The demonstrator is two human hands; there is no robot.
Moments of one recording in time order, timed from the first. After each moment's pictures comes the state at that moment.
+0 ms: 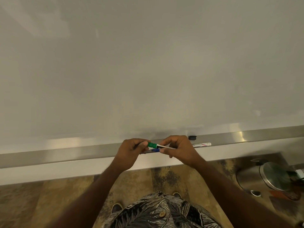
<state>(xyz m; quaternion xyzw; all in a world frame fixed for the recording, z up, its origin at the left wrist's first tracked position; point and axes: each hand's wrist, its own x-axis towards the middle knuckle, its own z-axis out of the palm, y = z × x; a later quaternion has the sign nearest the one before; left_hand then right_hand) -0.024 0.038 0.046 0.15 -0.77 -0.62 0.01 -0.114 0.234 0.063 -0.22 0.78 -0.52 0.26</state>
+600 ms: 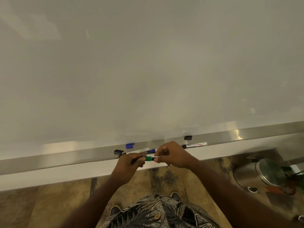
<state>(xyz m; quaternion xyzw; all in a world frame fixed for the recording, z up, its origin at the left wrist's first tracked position) -0.003 0.049 0.015 0.13 -0.84 -0.52 -0.05 -0.121 0.234 0.040 -0.26 0.81 -0.38 0.36</state>
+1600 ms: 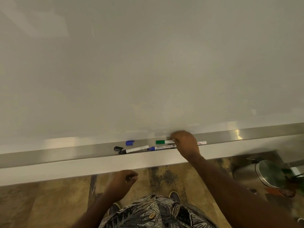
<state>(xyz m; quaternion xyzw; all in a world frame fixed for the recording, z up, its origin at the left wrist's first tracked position) 0.053 0.051 -0.035 0.19 -0.87 -0.43 -0.14 -0.164 0.264 -0.010 -0.30 0.94 -0.17 0.00</state>
